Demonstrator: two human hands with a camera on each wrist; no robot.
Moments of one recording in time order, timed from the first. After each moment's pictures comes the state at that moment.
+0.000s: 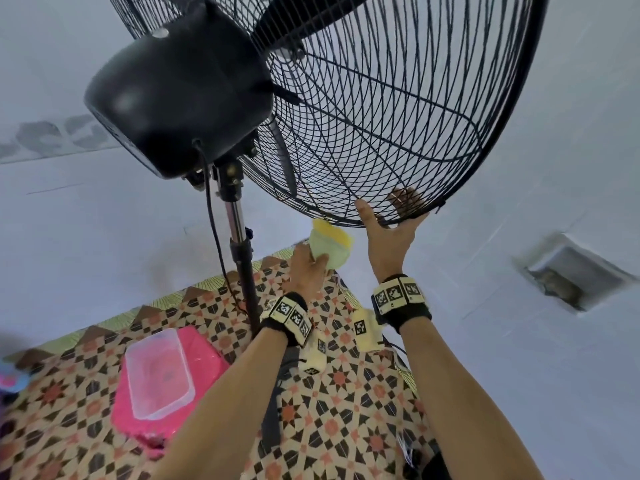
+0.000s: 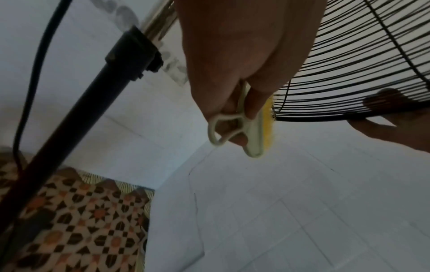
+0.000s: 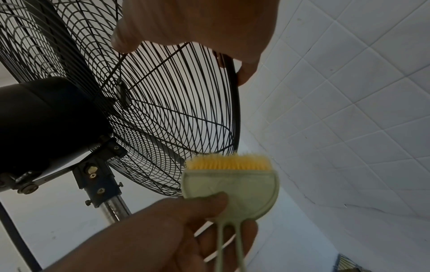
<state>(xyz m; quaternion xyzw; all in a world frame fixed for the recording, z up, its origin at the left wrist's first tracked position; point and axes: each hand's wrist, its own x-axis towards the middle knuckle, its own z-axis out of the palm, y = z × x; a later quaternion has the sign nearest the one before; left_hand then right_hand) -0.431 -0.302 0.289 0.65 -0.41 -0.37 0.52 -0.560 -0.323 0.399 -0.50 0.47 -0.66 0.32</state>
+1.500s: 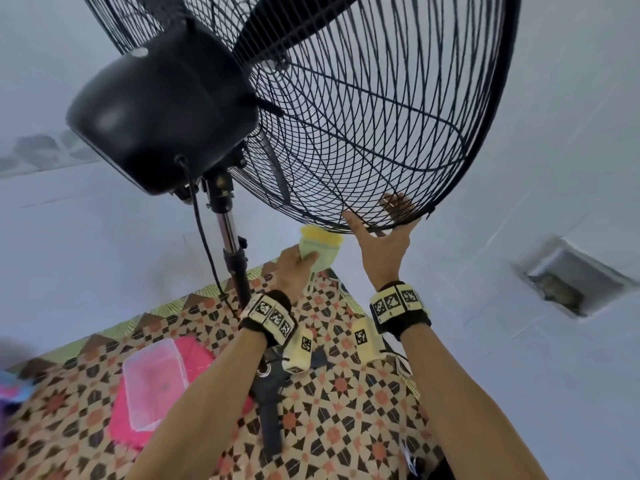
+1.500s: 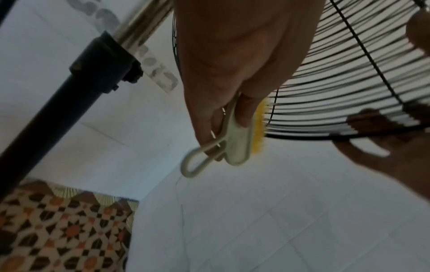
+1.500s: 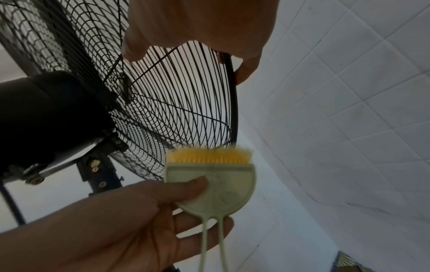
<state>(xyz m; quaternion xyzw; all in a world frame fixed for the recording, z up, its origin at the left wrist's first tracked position) -0.417 -0.297 0.328 0.64 -0.39 -0.41 0.52 -0.571 -0.327 0.402 -0.52 0.49 -0.62 0.33</state>
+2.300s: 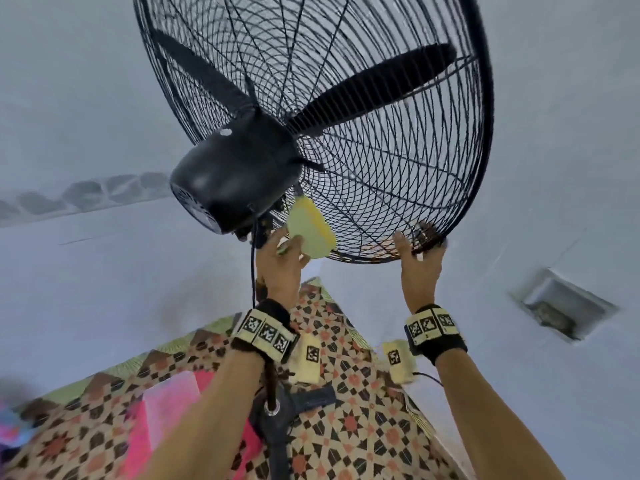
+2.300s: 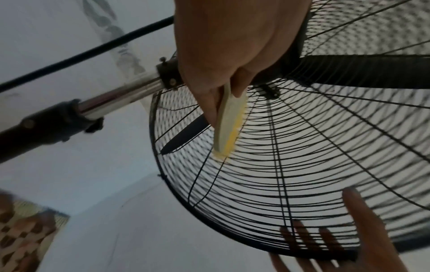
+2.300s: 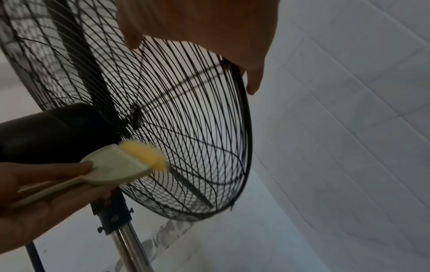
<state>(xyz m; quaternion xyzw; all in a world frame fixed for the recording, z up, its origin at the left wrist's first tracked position) -0.363 -0.244 0.450 0.46 -0.25 -0.38 0.77 -0.577 -0.291 0.458 -0.48 0.47 -0.65 0.35</state>
